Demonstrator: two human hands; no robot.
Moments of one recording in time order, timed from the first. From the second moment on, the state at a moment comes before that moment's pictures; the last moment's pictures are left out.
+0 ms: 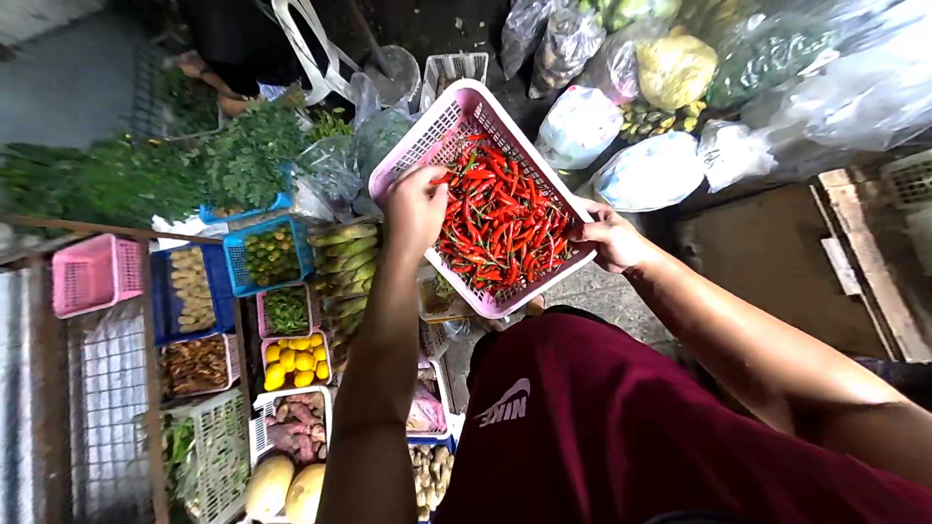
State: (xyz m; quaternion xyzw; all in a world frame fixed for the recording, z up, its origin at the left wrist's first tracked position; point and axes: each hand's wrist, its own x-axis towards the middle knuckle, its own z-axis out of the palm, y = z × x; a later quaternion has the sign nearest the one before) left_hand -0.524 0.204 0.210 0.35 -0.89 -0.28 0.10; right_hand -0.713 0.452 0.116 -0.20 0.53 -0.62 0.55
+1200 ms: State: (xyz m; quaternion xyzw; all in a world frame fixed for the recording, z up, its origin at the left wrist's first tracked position) left_hand -0.340 0.177 0.160 0.29 -0.62 -0.73 0.01; right_hand -0.622 0.470 0.120 -0.16 0.59 -0.64 0.47
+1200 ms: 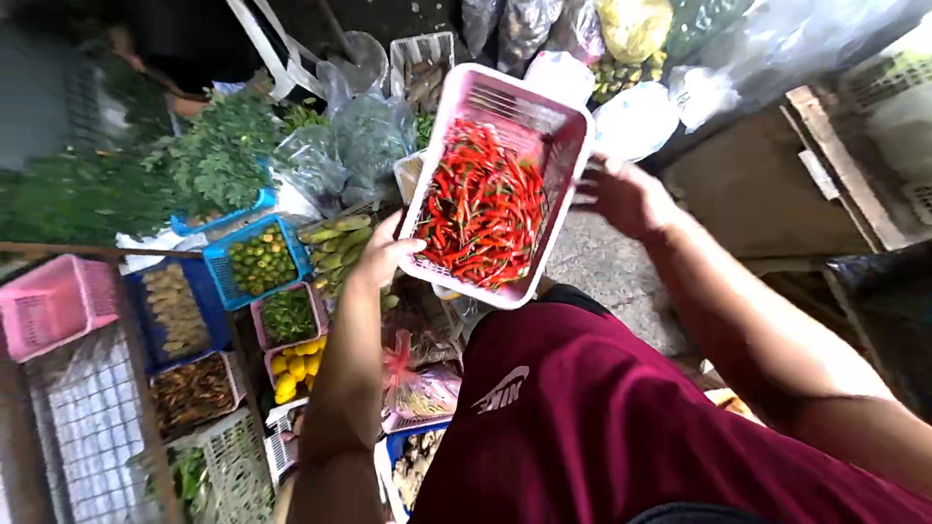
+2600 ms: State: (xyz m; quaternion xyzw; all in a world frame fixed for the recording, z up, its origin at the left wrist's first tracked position) left_hand -0.315 0.241 0.134 0.47 -0.72 -0.42 0.28; right_hand -0.579 0.520 0.080 0.08 0.61 -0.66 0.43
